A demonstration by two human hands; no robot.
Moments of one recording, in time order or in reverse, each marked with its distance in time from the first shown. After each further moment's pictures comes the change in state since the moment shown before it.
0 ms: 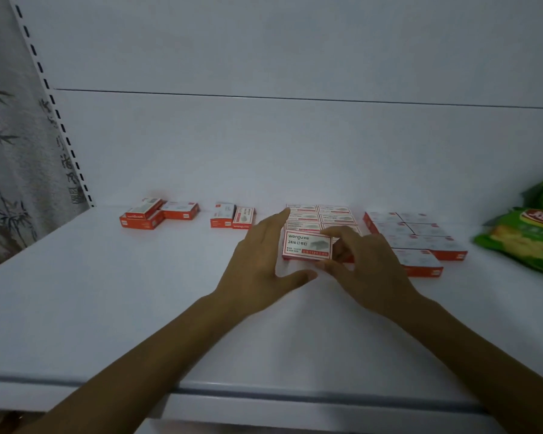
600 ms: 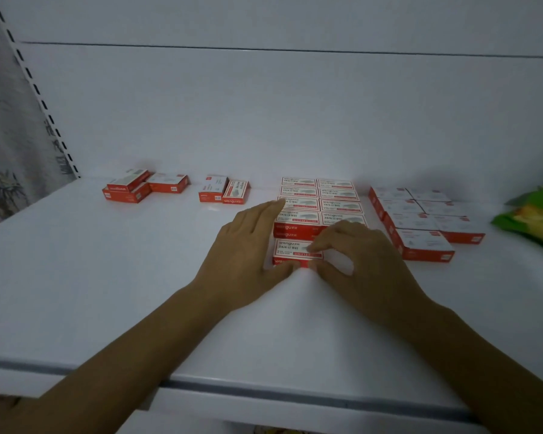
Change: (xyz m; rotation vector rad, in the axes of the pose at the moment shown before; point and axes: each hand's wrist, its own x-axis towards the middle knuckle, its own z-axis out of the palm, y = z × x) left_hand -0.009 0.000 0.016 0.181 -0.028 -0.122; right_hand -0.014 0.018 0.008 0.015 -0.050 -0.212
